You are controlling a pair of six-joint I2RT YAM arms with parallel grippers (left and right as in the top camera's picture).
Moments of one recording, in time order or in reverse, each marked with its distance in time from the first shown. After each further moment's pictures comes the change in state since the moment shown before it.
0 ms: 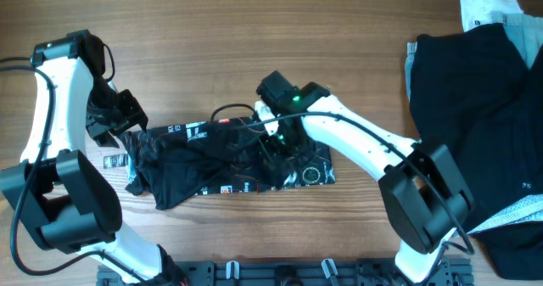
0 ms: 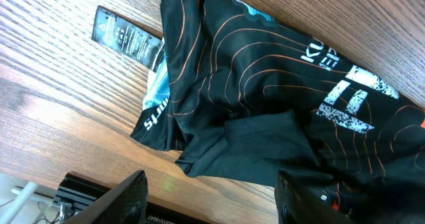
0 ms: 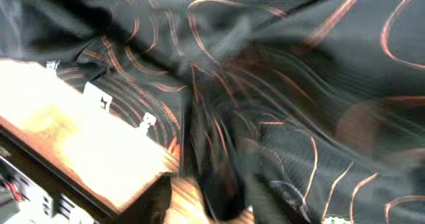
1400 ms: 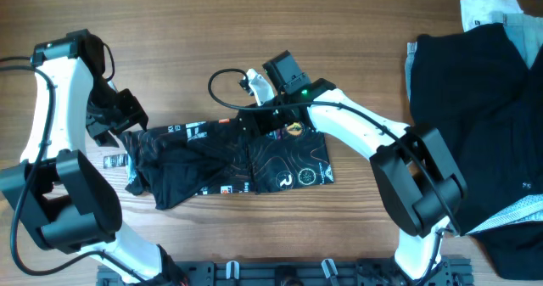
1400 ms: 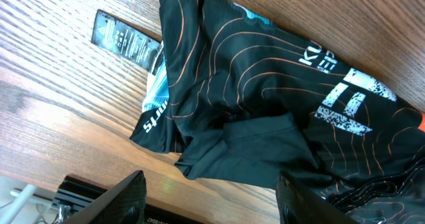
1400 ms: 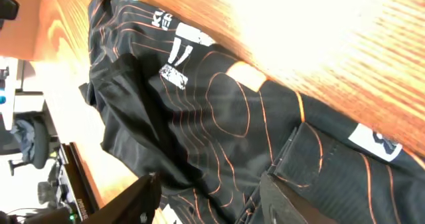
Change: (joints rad) left arm 0.000 0.000 0.000 0.008 0.000 0.001; right arm -0.084 0.076 -0.030 0.528 -0.287 0.058
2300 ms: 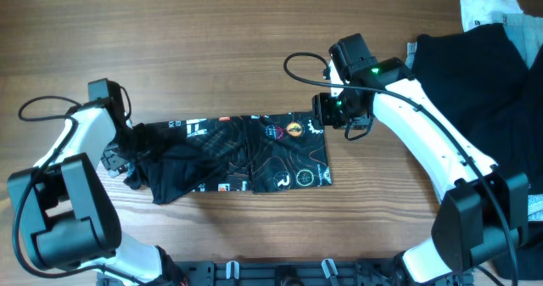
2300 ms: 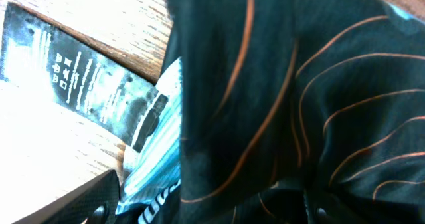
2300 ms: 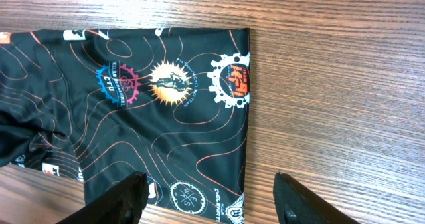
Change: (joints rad) left arm 0.034 -0.080 -0.552 0.639 -0.045 0.042; right arm -0.235 -0.278 0.004 -0.585 0.461 0.067
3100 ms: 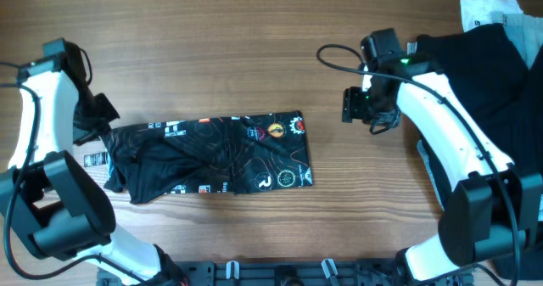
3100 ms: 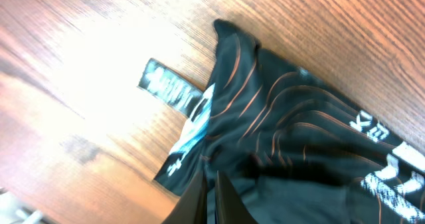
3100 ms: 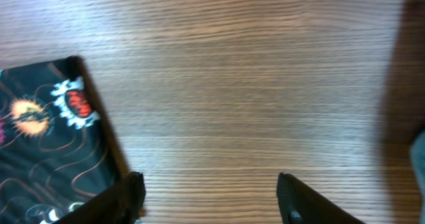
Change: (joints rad) left arm 0.072 0.065 0.460 -0.411 -0.161 -0.018; right arm -0.157 0.000 0.000 -0.062 0.139 -0.005
